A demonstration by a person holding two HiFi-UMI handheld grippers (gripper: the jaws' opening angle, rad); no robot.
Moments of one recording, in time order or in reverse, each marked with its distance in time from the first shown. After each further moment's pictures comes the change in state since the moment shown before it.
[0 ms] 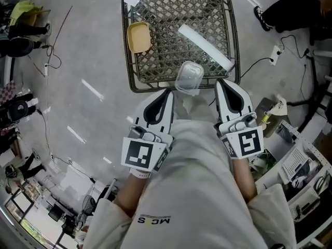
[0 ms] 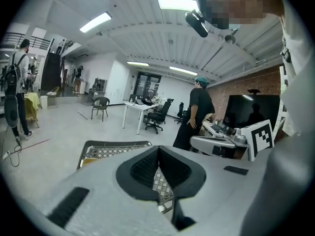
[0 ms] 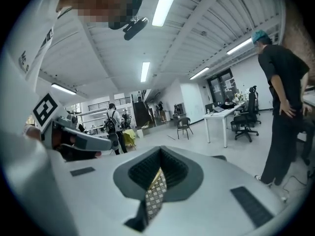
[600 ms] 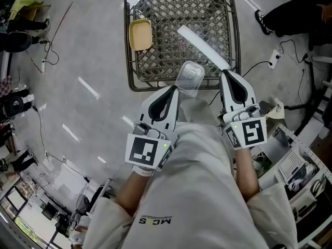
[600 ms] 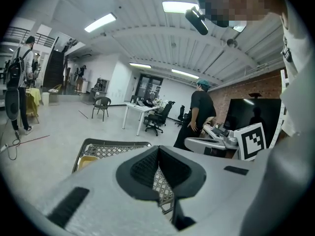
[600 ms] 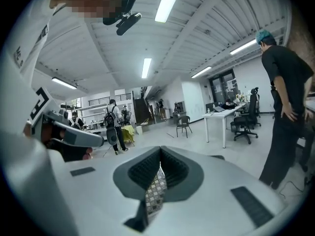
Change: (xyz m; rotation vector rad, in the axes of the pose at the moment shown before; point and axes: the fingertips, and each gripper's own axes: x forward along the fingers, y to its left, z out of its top) left arm 0.007 -0.001 -0.008 -0.029 -0.030 -0.002; right arm 0.017 -0.017 -0.013 -0.034 0.030 -0.006
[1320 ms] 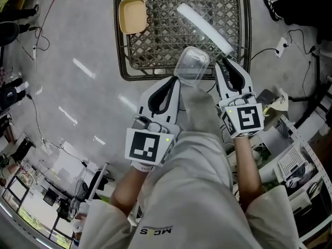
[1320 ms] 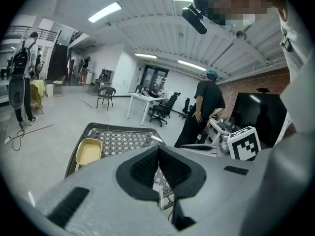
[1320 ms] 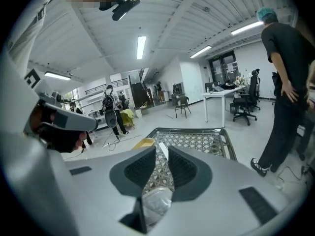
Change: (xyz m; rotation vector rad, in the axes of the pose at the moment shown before) left arm 0.041 0.031 -0.071 -0.044 0.097 0.041; right arm 0.047 -0.016 -0.118 0.035 0.207 0.004
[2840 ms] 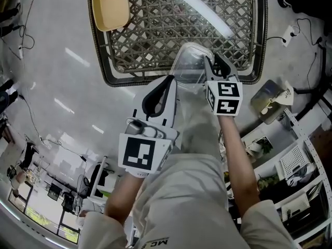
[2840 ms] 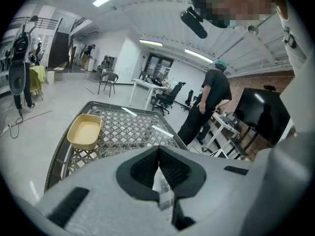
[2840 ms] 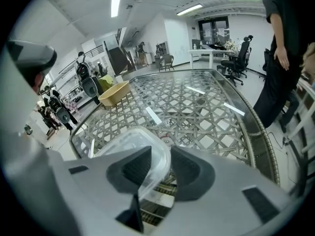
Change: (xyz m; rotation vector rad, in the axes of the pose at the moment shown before) left arm 0.062 0.046 -0.088 -0.068 0.123 -0.004; right arm 0.090 -0.040 -0.224 0.127 0.473 -0.162
